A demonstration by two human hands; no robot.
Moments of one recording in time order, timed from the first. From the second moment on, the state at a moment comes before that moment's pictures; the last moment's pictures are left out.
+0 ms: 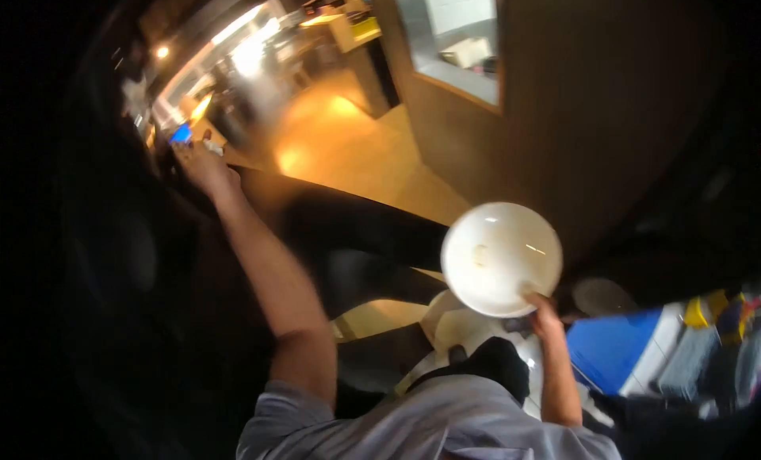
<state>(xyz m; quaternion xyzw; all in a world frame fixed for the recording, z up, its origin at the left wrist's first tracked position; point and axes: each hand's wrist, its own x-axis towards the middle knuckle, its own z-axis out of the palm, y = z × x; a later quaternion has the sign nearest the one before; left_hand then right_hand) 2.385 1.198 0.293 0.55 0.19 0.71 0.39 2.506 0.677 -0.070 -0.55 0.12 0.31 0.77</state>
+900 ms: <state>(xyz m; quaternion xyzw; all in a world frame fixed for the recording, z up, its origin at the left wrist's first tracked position) 2.463 1.336 -0.210 0.47 0.59 0.19 0.63 2.915 1.141 -0.013 -0.54 -0.25 0.14 0.79</state>
